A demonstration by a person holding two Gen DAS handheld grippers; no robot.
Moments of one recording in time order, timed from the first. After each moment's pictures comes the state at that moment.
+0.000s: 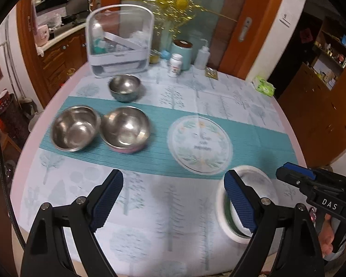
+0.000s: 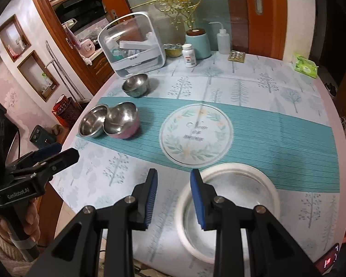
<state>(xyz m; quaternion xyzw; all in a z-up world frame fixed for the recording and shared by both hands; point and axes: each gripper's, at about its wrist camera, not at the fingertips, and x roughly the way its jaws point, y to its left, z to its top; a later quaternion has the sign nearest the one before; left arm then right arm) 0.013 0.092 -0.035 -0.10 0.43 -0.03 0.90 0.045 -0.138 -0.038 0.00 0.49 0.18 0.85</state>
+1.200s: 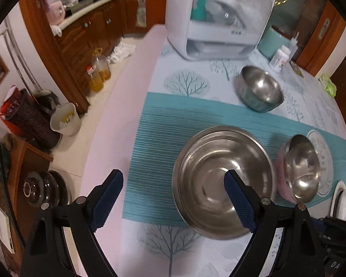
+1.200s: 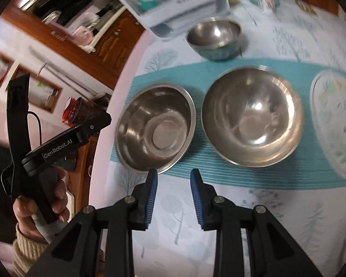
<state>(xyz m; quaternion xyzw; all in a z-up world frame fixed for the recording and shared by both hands) 0.206 0.385 -0.160 -0.06 0.52 0.01 0.85 0.145 0.152 -0.182 0.14 0.59 0.18 0.77</state>
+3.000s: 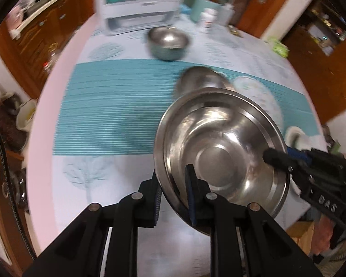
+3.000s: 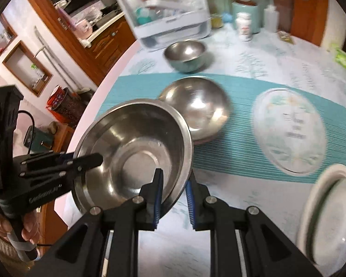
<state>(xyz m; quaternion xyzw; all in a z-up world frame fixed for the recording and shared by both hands) 0.102 0.247 -0.120 -0.07 0.56 -0.13 0.82 0.077 0.068 -0.123 0.01 0.53 0.15 0.83</state>
